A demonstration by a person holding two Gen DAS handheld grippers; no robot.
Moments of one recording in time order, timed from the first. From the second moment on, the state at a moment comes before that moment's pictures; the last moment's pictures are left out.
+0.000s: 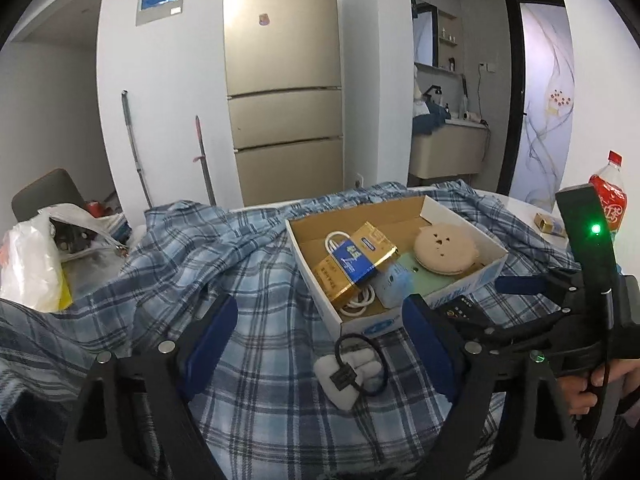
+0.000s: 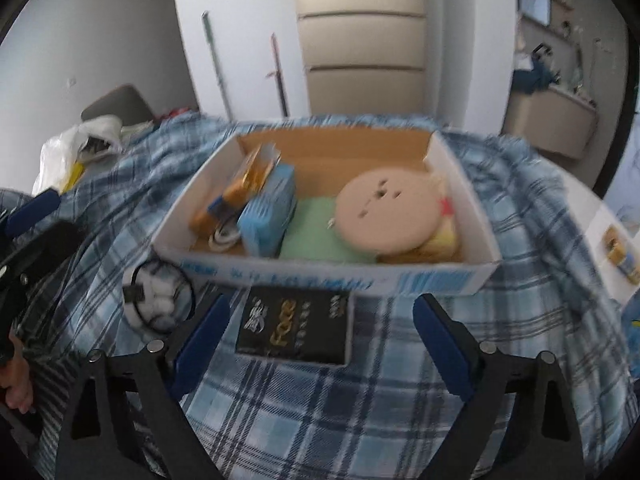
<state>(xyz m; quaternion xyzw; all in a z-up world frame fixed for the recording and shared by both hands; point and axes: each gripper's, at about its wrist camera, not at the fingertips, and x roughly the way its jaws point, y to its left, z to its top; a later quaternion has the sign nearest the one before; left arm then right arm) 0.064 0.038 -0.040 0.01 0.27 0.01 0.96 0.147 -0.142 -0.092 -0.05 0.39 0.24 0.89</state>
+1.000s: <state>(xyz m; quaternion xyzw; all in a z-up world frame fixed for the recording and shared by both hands) 0.090 0.009 -0.060 0.14 0.43 -0.12 0.88 0.129 -0.154 -0.058 -0.05 0.35 0.29 0.89</state>
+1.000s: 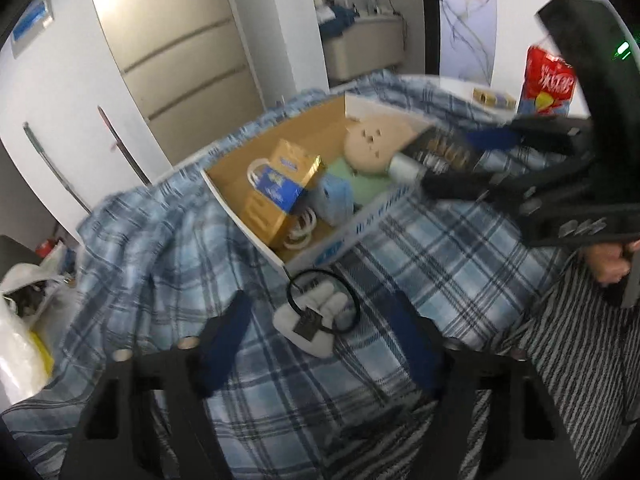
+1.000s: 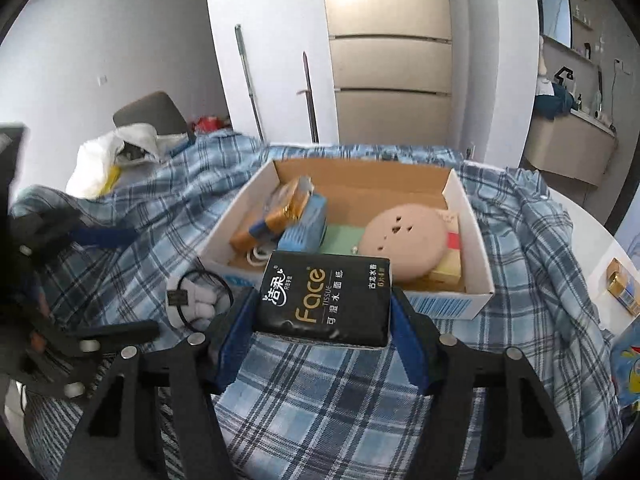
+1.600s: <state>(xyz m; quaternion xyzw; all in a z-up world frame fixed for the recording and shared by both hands) 0.103 0.019 -0.082 0.13 0.47 -0.06 0.87 0.125 -0.158 -0.049 -0.05 0.34 0.30 0.89</state>
